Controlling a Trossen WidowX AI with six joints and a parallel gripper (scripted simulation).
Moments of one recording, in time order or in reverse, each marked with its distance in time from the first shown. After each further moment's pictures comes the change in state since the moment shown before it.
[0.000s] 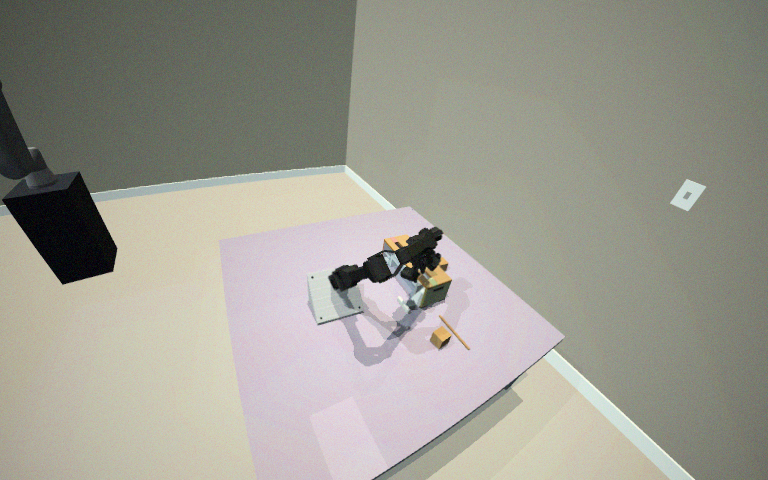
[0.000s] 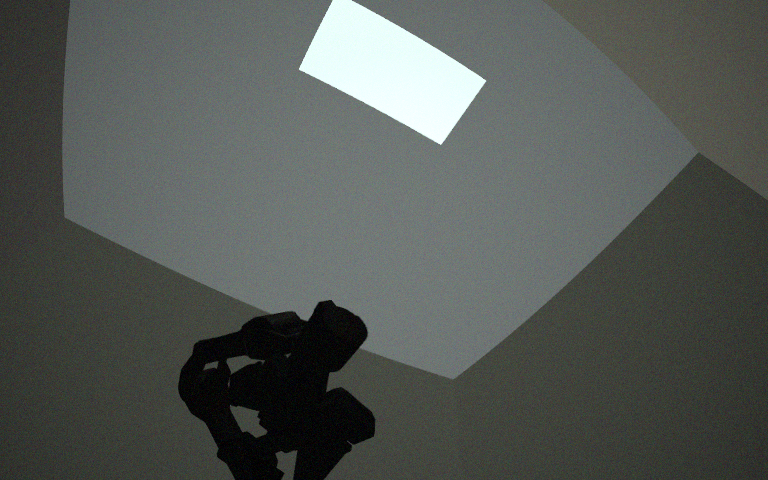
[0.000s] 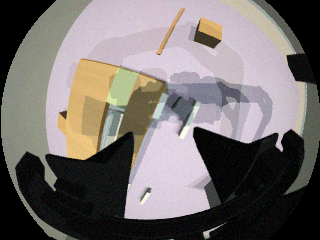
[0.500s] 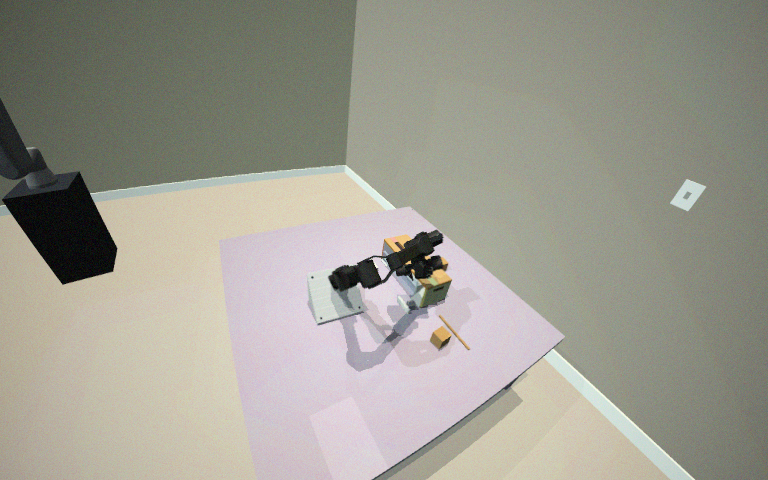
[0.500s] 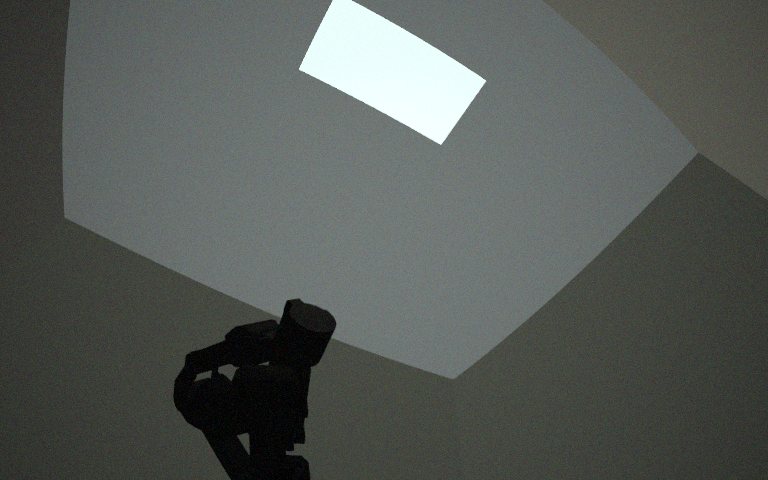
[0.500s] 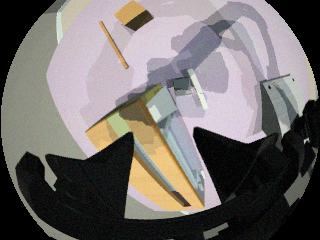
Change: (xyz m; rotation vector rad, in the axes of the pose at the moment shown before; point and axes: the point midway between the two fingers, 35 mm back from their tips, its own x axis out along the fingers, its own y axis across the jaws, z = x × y) arm -0.004 -0.010 0.008 0.884 0.045 0.094
